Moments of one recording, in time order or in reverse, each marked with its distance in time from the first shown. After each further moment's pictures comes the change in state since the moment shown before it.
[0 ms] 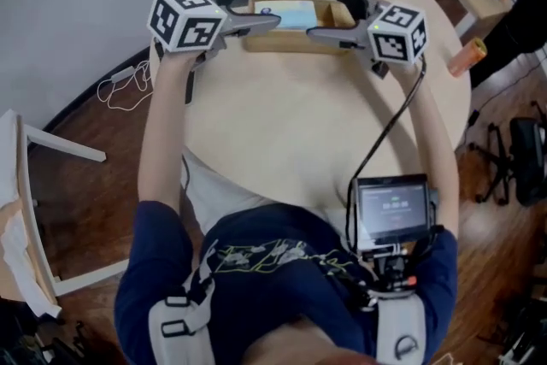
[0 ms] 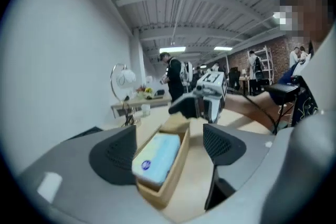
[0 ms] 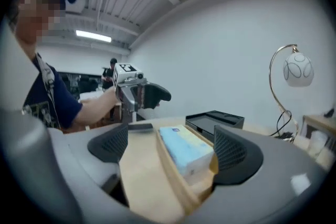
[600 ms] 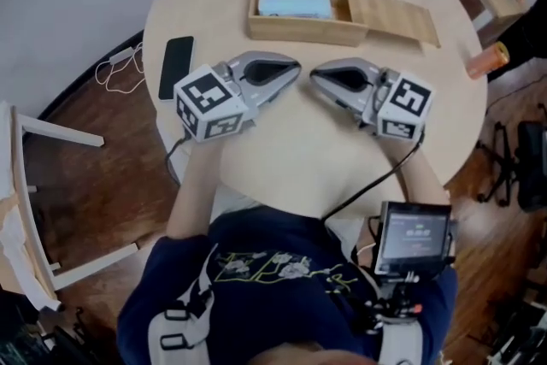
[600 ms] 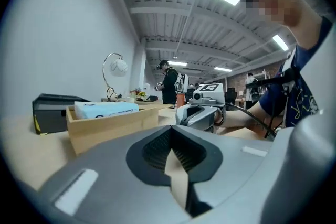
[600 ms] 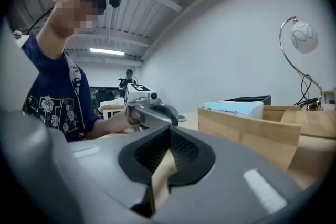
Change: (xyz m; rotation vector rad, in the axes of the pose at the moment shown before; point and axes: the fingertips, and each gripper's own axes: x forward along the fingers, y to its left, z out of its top) left arm 0.028 -0.110 -0.078 -0.138 -0.208 -0.061; right arm 0.000 0.117 -0.070 0.062 -0.134 0.224
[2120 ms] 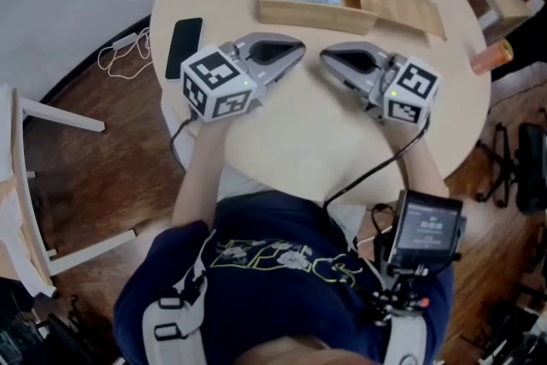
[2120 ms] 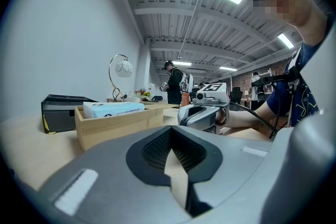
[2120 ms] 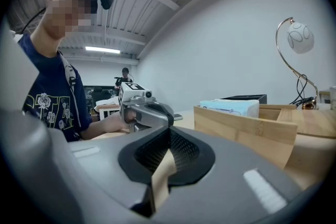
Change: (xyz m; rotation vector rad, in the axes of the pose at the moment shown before) left arm -0.003 0.010 -0.004 -0.021 0.003 0.044; right arm 0.000 -0.012 -0.004 0.012 0.005 -0.042
